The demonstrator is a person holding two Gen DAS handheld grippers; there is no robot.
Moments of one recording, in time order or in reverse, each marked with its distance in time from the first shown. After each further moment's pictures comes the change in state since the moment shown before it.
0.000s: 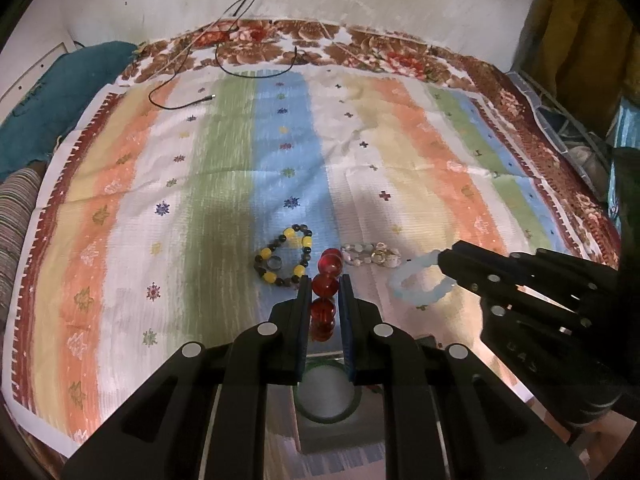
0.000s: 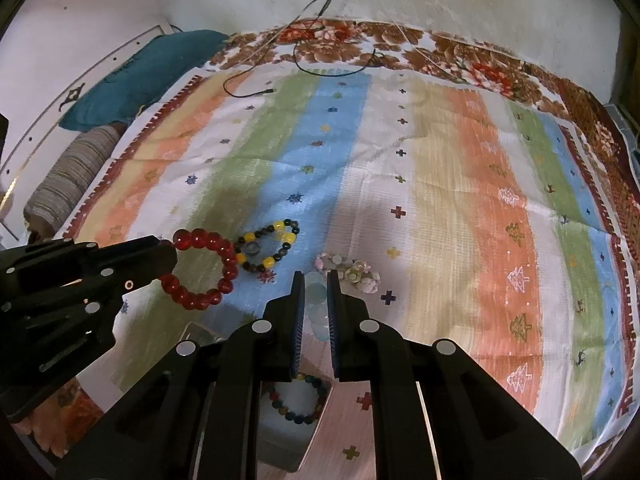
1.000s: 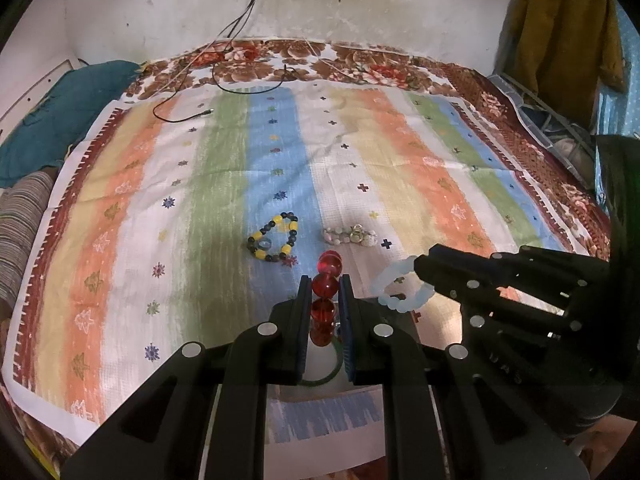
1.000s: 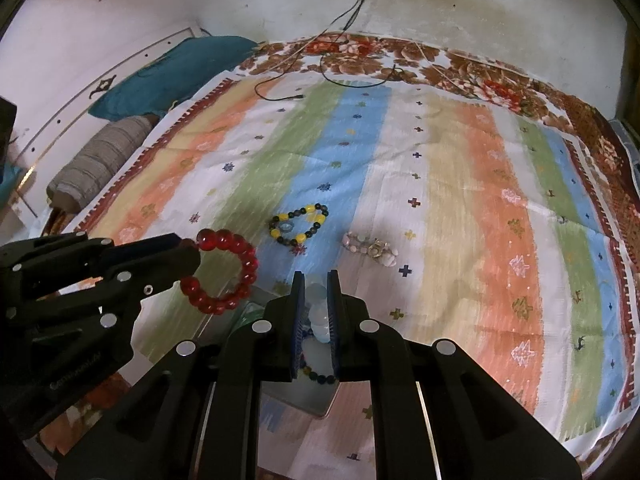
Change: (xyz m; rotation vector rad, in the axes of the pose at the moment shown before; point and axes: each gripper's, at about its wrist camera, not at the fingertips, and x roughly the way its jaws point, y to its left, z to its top) left arm -0.042 -0.022 -0.044 0.033 -0.071 0.001; right arm -0.041 0.021 -0.042 -0.055 -0.047 0.043
